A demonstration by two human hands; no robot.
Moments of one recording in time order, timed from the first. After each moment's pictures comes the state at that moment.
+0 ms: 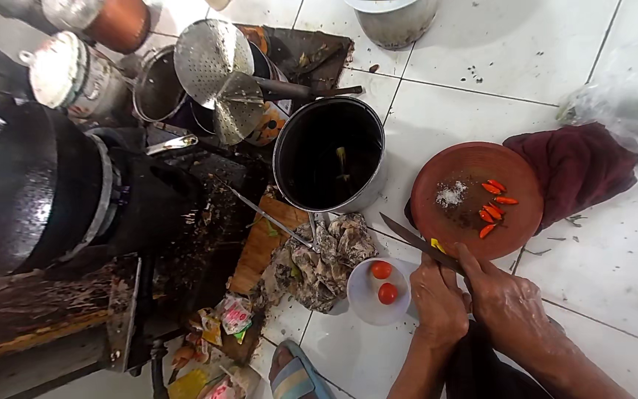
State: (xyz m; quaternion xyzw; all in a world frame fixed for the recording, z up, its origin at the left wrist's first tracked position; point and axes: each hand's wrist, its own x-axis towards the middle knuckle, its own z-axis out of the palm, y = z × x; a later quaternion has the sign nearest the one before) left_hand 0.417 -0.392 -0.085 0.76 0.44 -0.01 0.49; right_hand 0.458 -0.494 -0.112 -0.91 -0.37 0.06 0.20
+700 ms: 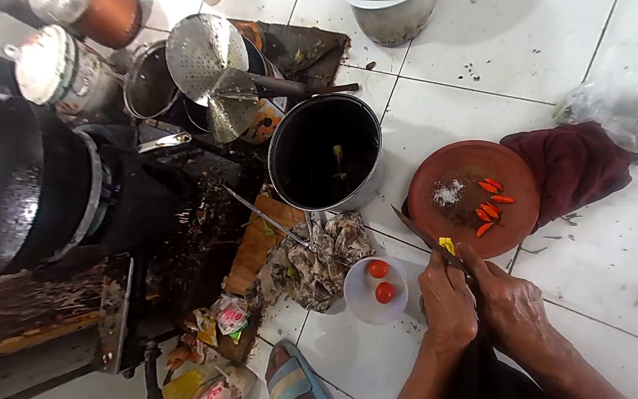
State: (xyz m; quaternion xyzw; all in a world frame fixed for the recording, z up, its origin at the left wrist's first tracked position) left_hand 0.421 -0.406 -0.082 0.72 0.44 0.02 0.54; right_hand 0.456 -0.504 -0.117 -0.90 -0.34 0.05 0.28
